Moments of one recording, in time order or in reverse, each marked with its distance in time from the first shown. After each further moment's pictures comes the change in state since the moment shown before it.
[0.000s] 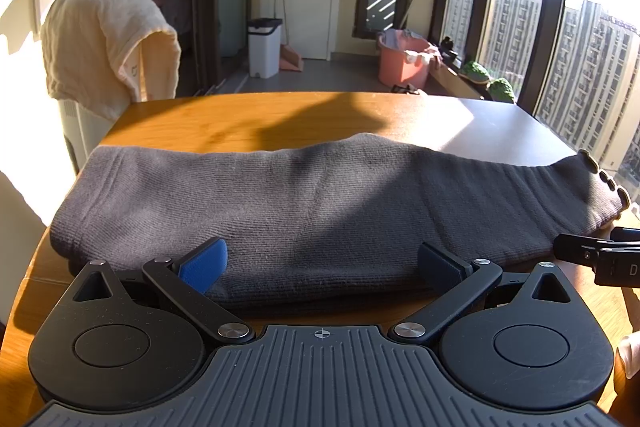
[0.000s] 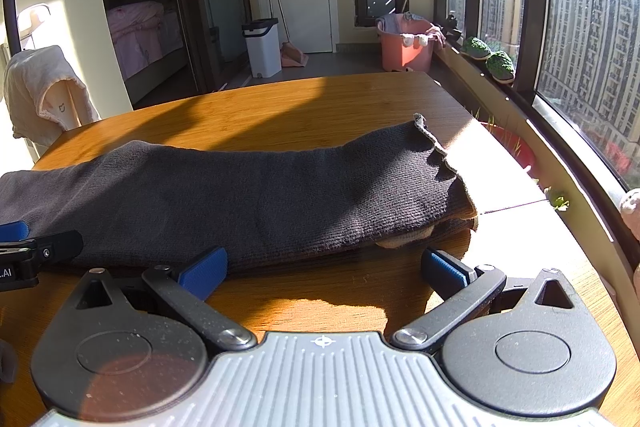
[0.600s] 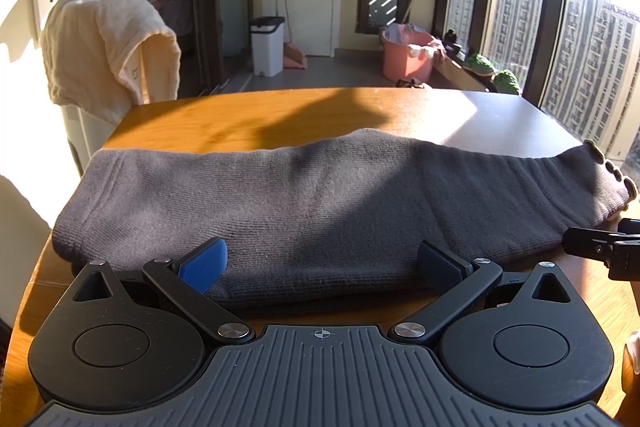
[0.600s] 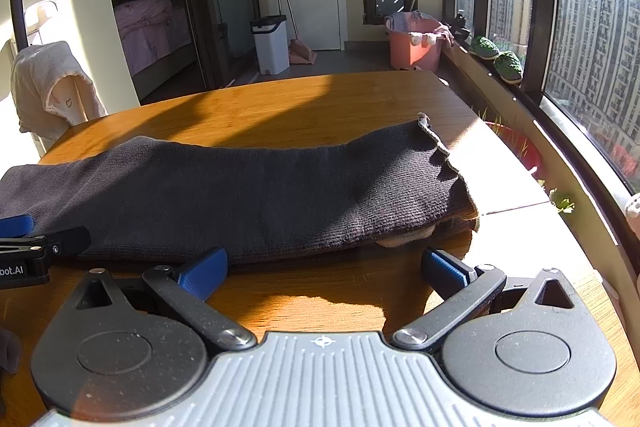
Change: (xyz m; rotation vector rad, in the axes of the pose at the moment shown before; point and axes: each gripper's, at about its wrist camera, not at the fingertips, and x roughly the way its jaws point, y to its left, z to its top) left arm 0.002 -0.005 0.000 0.026 0.011 0.027; right arm 0.000 -0.002 0.000 -0.027 0.014 0.023
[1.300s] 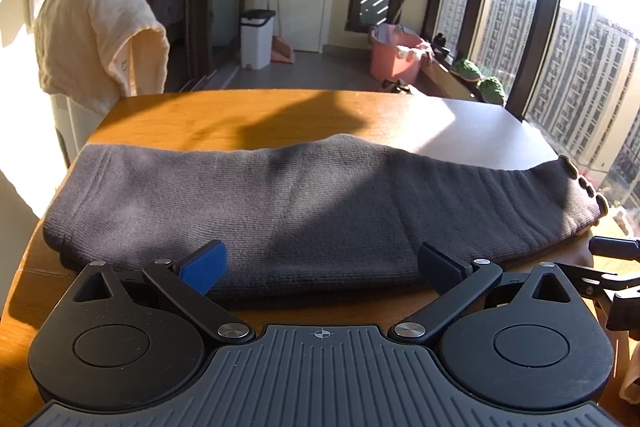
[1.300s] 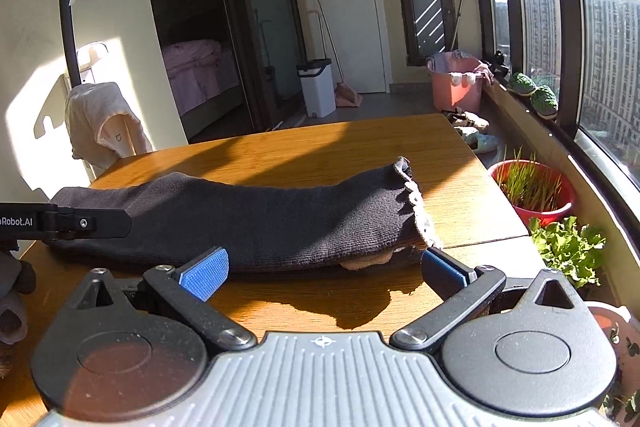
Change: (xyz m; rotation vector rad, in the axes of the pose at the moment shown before) left arm -0.019 -0.009 0.010 -0.083 -0.001 -0.136; right arm -0.041 -0.060 -0.005 0.010 -0.169 0.157
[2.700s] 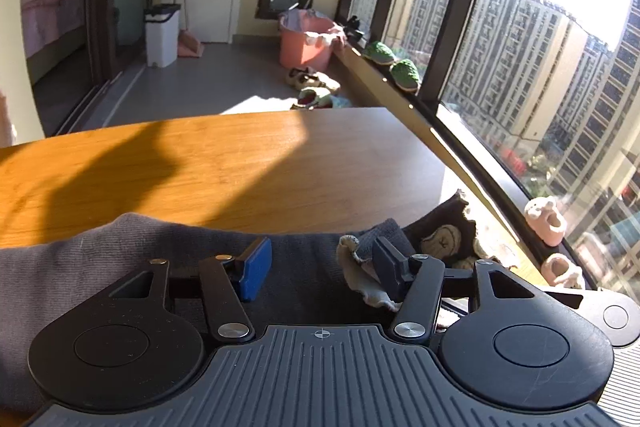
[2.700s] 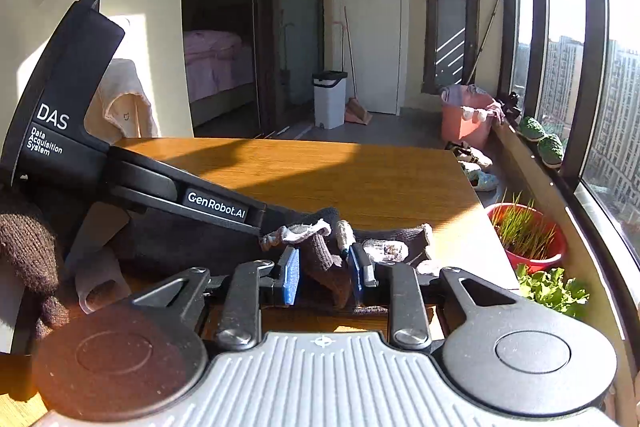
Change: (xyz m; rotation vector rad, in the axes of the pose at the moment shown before) left arm 0.093 -0.114 0.052 0.133 0.092 -0.136; right arm -0.002 0.007 0.015 -0.148 -0.023 -0.013
